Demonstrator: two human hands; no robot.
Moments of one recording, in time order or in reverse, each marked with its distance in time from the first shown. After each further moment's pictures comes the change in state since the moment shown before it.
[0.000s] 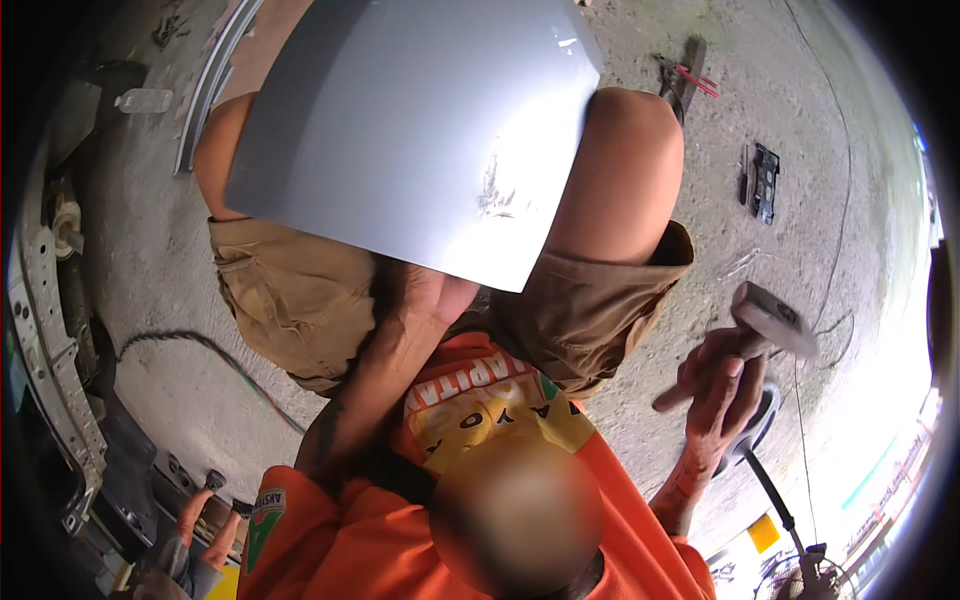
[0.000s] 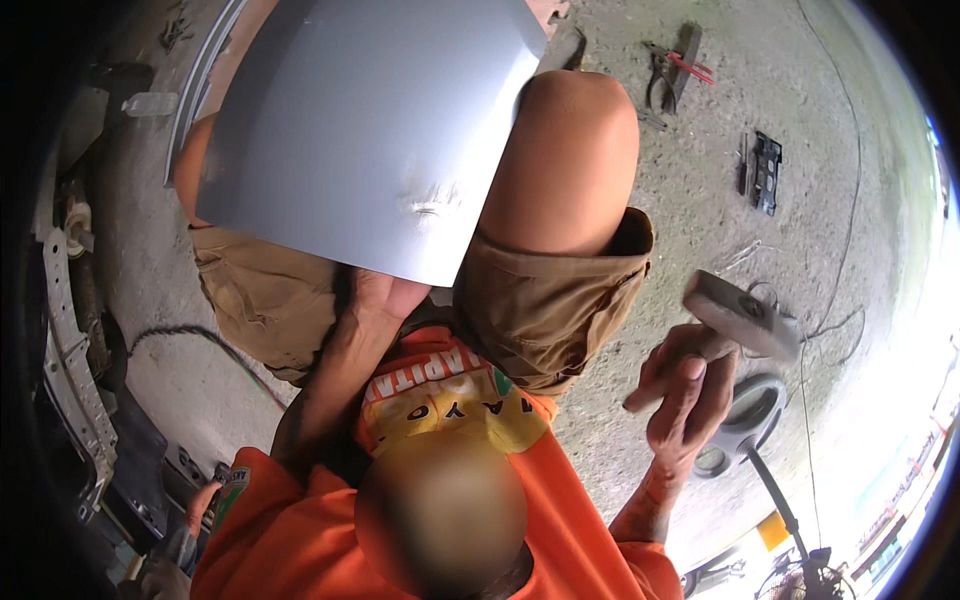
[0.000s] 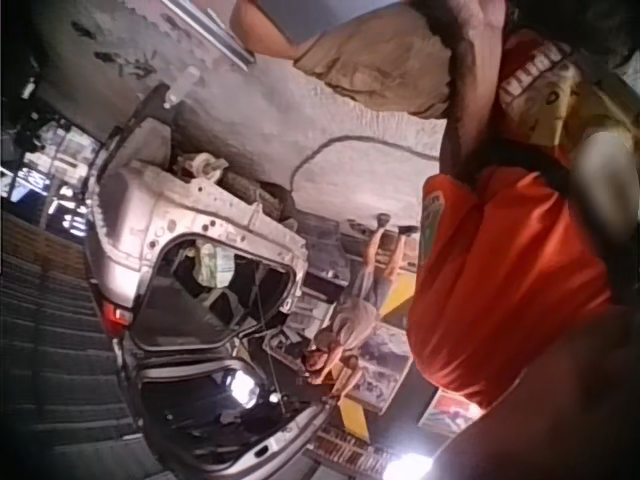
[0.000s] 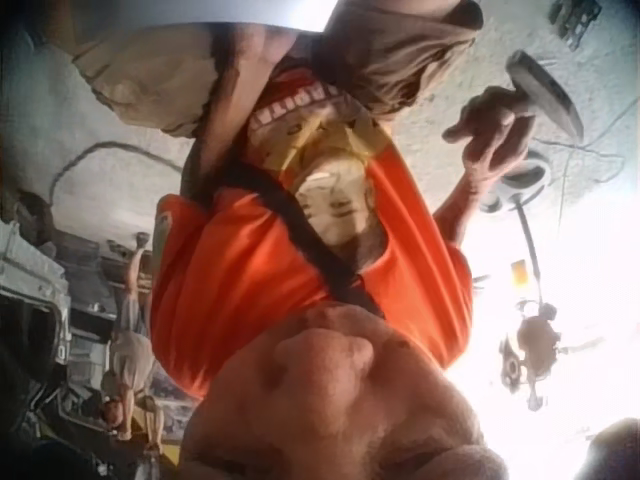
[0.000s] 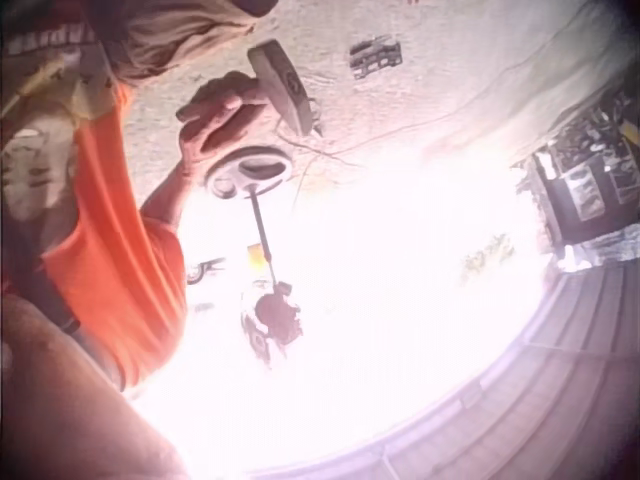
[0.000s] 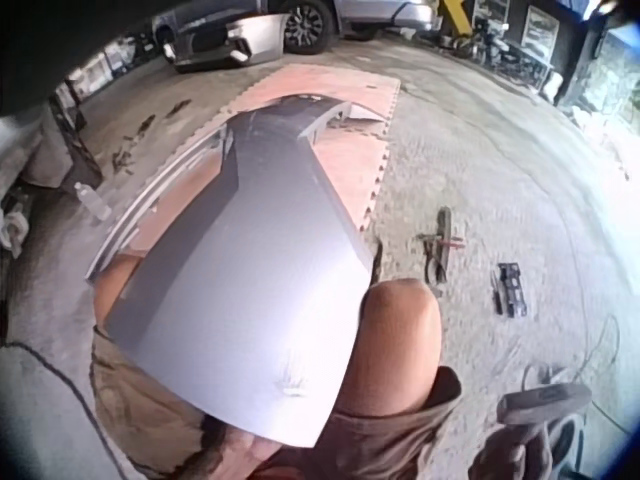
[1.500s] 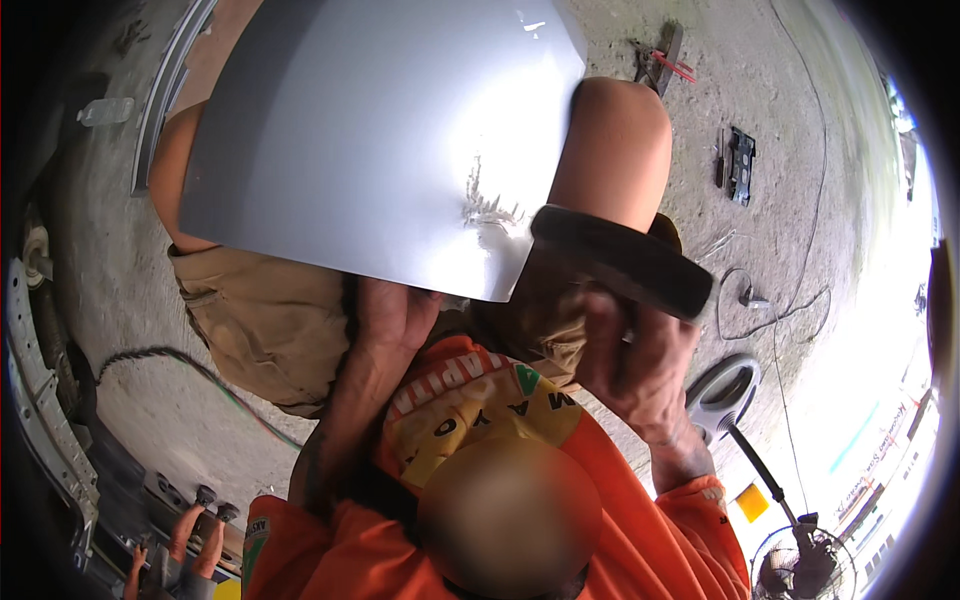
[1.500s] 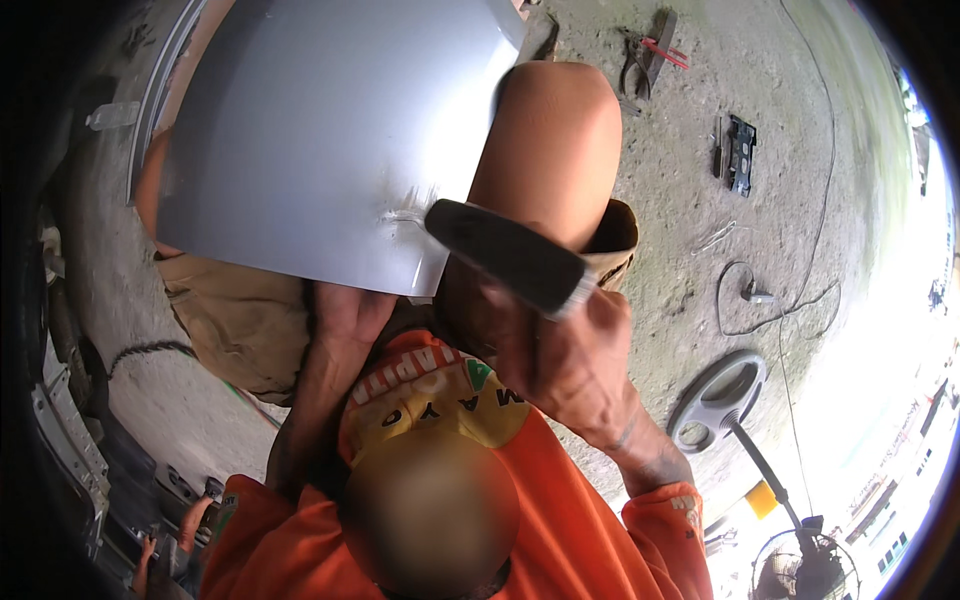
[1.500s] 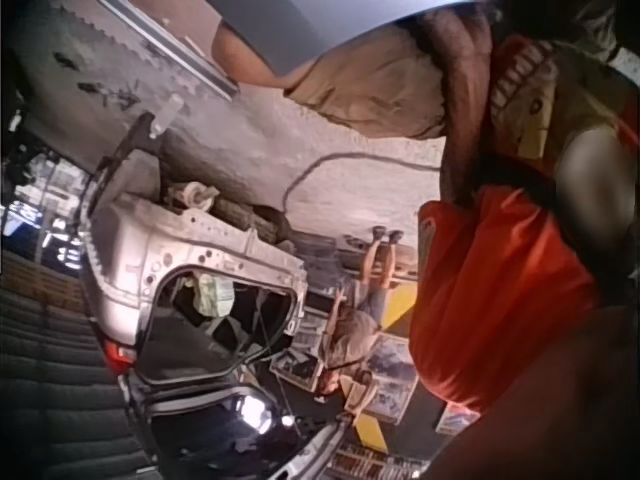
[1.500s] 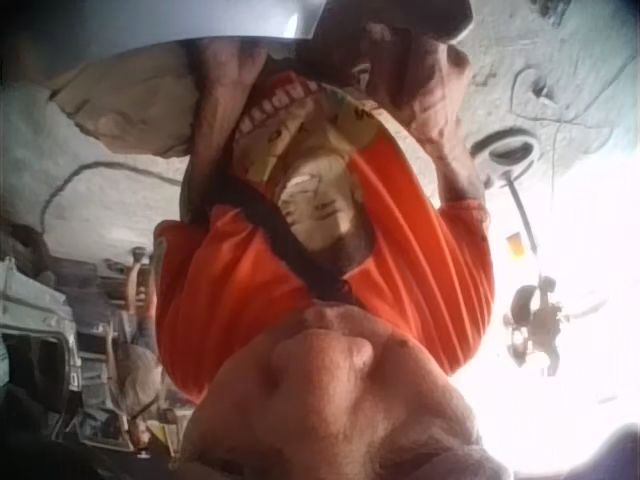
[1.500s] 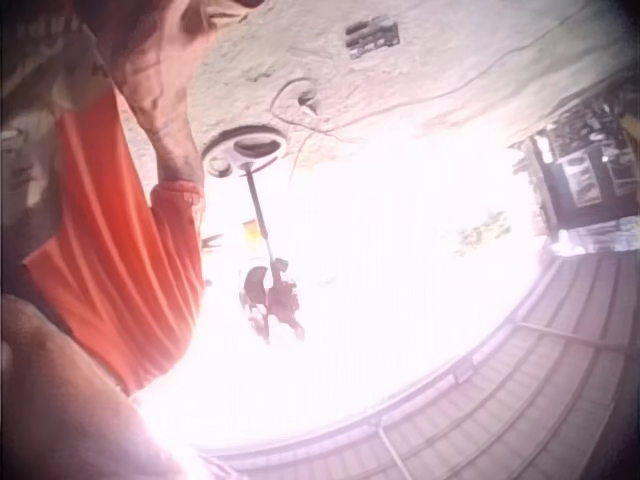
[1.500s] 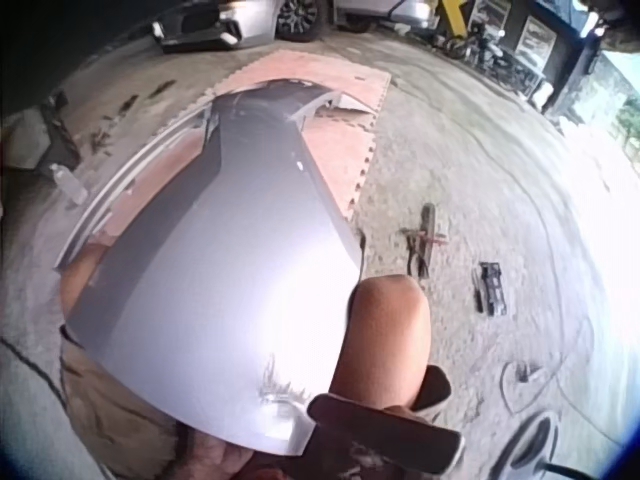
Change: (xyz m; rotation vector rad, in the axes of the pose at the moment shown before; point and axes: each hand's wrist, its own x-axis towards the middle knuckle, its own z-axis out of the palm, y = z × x) left_hand -0.017 0.007 -0.003 0.111 0.059 0.044; right_hand 0.054 -0.023 0.078 -0.401 -0.303 -0.526
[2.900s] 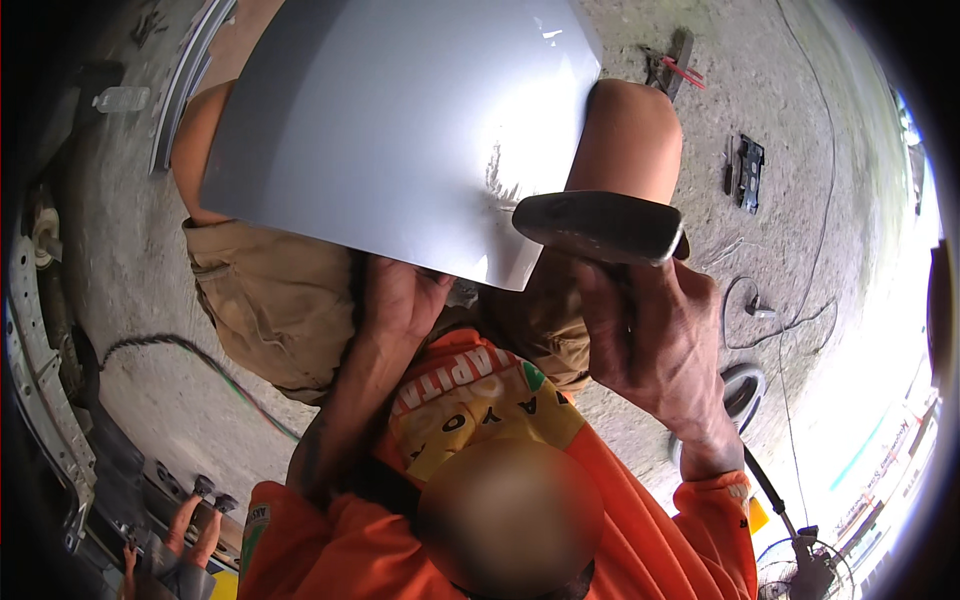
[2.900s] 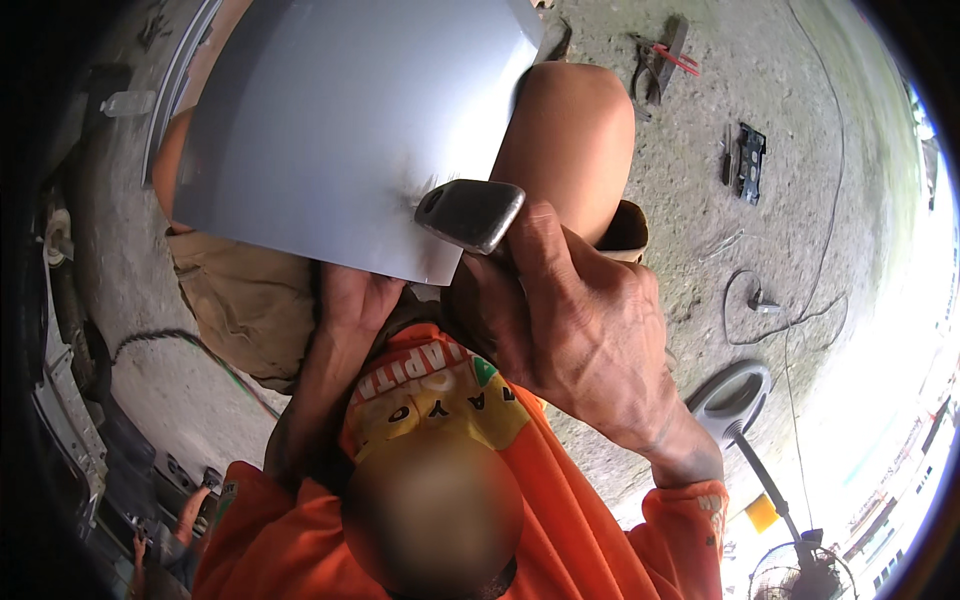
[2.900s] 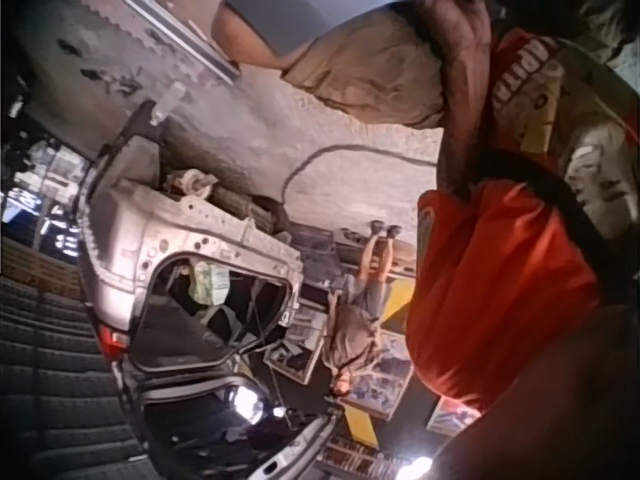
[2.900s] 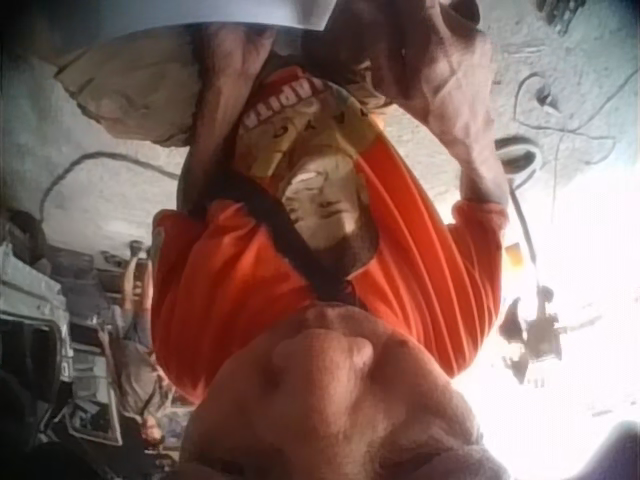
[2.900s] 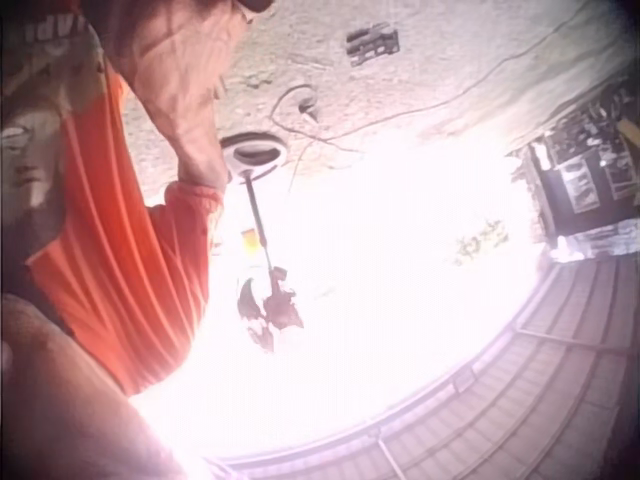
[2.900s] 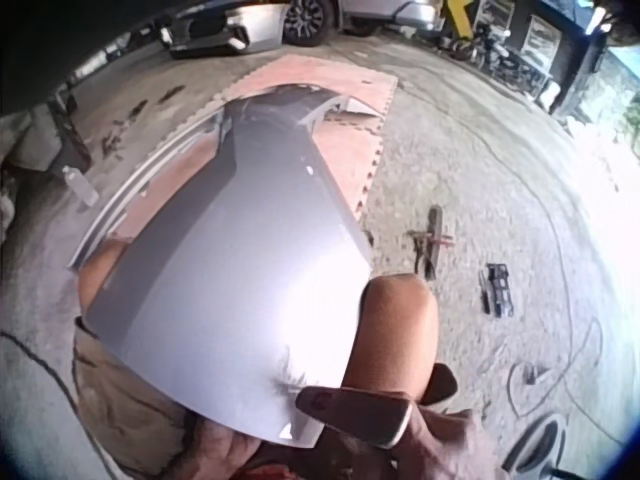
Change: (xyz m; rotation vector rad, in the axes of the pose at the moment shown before) left_hand 0.000 0.004 -0.008 -0.077 -0.110 -0.035; right_hand 0.028 -0.018 -0.021 -0.075 -0.253 0.136
